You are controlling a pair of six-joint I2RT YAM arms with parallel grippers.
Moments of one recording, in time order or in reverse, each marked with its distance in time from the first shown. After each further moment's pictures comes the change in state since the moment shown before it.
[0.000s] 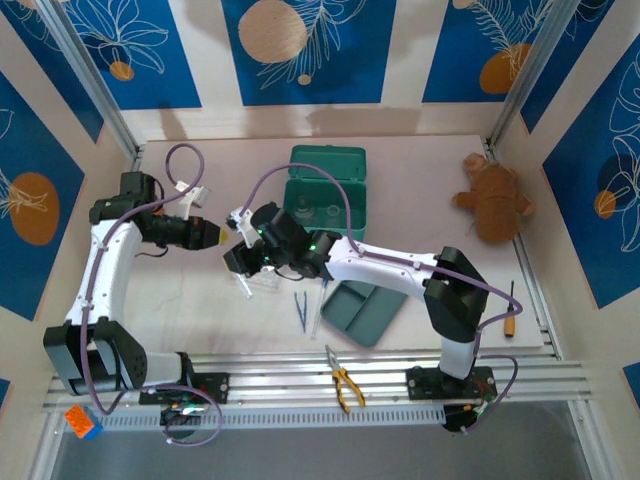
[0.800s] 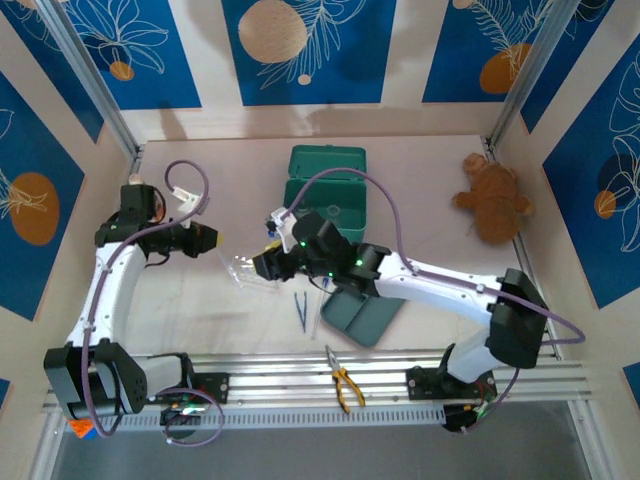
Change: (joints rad) left arm -0.006 -0.122 -0.213 0.355 -0.180 -0.055; right arm 0.010 -0.359 -0.311 0.018 0.156 0.036
